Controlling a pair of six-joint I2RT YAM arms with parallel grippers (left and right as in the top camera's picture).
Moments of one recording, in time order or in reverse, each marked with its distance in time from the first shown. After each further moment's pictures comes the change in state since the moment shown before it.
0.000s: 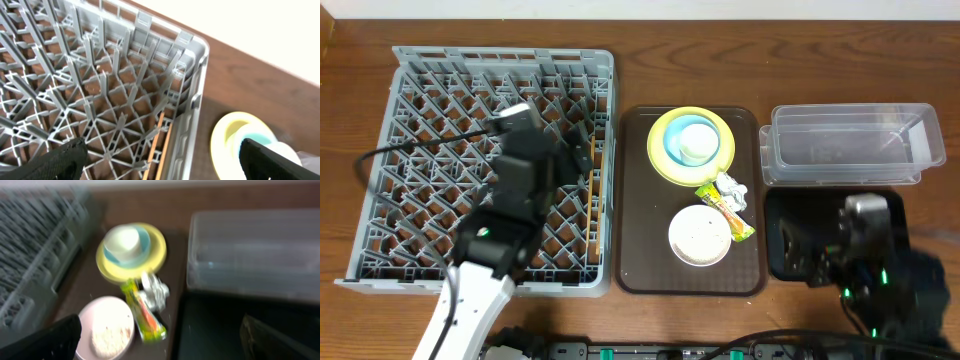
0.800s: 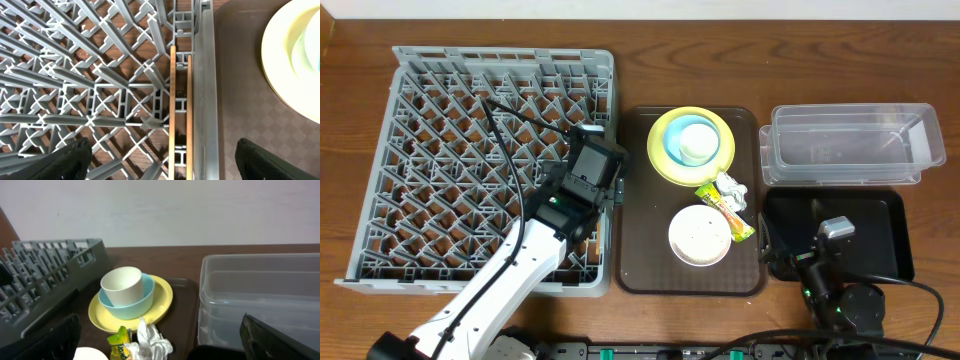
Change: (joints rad) left arm -0.238 0.279 0.001 -0.099 -0.183 0.208; right arm 0.000 -0.484 -0.778 0.804 -0.045 0.035
